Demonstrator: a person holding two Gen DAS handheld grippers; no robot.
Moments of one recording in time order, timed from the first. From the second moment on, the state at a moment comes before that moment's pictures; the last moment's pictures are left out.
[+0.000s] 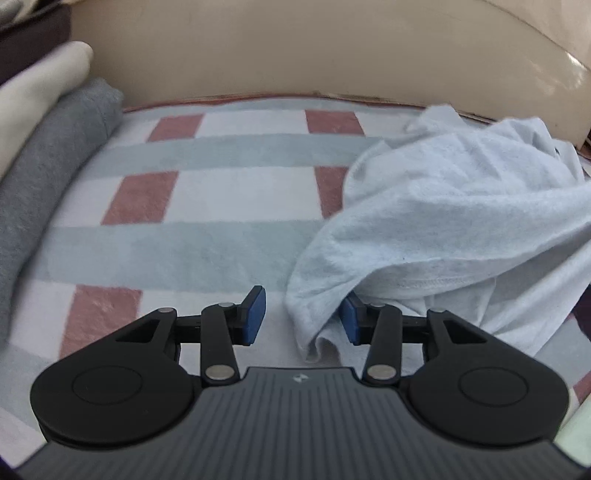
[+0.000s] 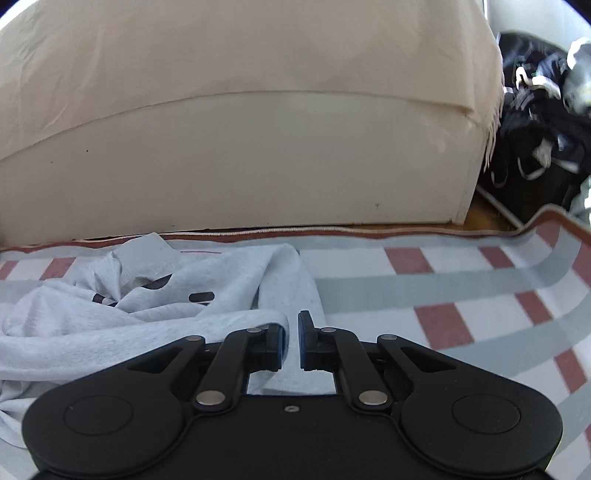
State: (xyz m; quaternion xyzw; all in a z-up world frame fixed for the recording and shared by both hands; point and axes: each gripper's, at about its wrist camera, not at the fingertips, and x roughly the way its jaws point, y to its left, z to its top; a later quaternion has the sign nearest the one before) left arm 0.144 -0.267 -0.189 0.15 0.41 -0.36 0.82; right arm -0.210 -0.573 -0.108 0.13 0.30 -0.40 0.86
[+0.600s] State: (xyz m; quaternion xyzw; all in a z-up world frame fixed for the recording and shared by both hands) left arm 0.136 -0.217 -0.127 0.07 0.31 -0.24 0.92; right arm -0.220 -0.552 -0.110 0.21 0.36 -0.25 0.87
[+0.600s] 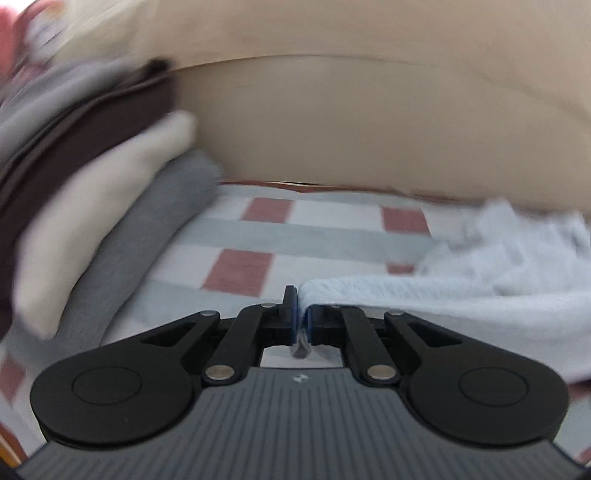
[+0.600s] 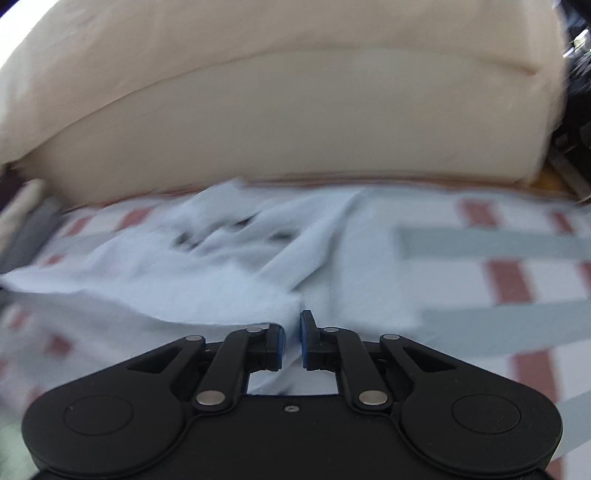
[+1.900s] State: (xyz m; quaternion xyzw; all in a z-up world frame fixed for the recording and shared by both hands) left arm -0.020 -0.172 -0.048 0.10 0.28 -0.45 0.84; right arm -0.114 -0.426 -0.096 0.47 0.33 0.14 0.80
